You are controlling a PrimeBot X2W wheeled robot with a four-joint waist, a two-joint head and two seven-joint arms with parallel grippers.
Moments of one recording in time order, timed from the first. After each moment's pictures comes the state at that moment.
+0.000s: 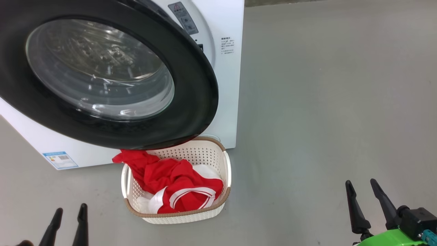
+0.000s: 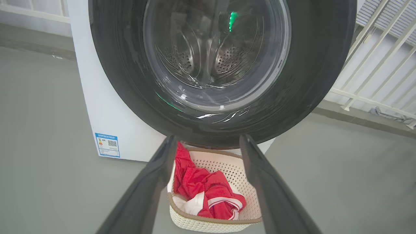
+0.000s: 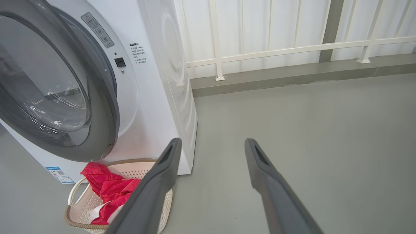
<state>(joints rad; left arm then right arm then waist) 0.04 0.25 0.03 0.26 -0.62 -0.12 -0.25 0.07 -0.06 -0.08 0.23 0.31 0.13 -0.26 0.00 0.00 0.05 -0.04</state>
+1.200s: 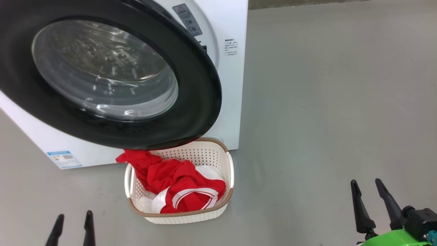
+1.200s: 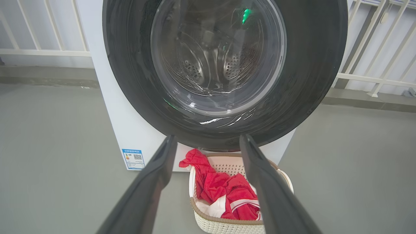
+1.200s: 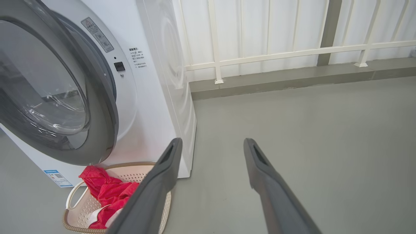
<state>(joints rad) 0.12 0.09 0.17 0.14 -0.25 -0.13 -0.25 0.08 -0.06 -0.10 0.22 0.31 0.13 -0.26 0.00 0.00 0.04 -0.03</state>
